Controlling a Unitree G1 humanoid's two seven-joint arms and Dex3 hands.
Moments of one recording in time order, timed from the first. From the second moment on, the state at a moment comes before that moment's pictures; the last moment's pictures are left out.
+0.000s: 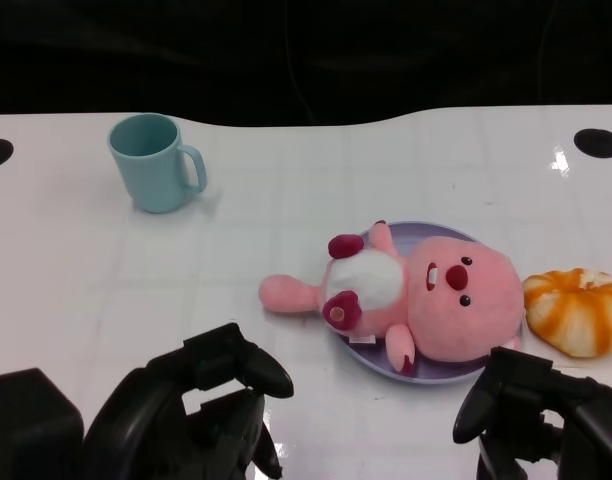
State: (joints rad) left arm 0.35 0.11 -0.07 -0.73 -0.37 0.58 -0.21; right arm 0.45 -0.24 0.08 -0.77 0.14 0.38 0.25
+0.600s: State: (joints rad) left arm 0.33 0.08 -0.01 -0.58 -0.49 0.62 -0.20; right arm 0.44 -0.25 0.06 -0.73 0.15 0.36 0.28
